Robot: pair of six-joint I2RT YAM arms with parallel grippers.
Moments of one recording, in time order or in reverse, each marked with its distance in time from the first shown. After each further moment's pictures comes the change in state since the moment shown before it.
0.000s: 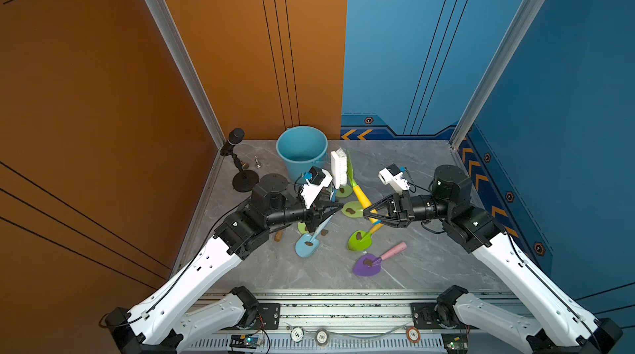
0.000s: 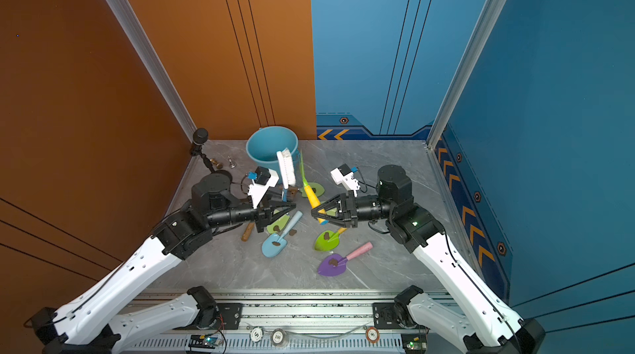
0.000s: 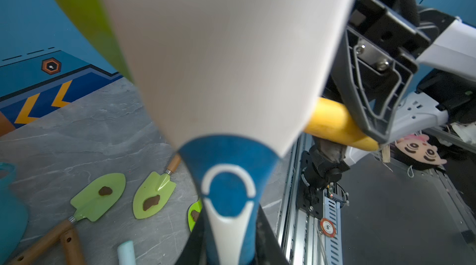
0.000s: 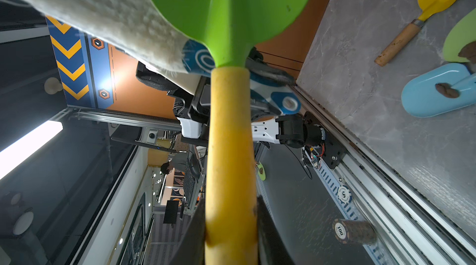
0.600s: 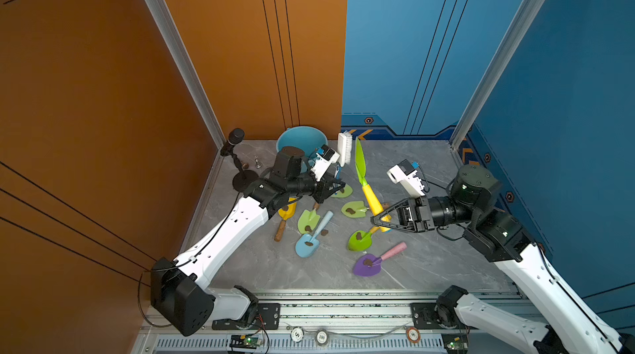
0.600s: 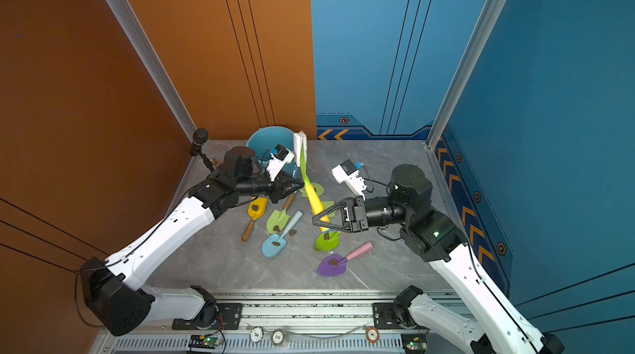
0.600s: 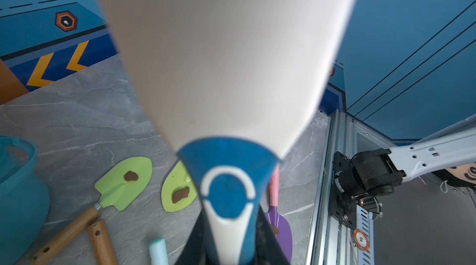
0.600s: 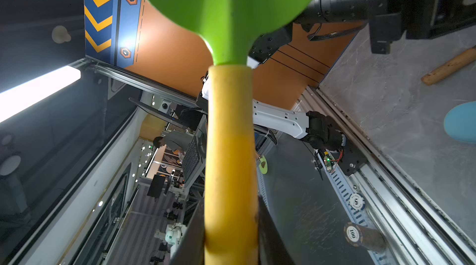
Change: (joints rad) left arm 0.172 0.342 0.195 -0.050 0.087 0.051; right arm 0.066 -0.066 0.179 -0.130 0.008 -0.111
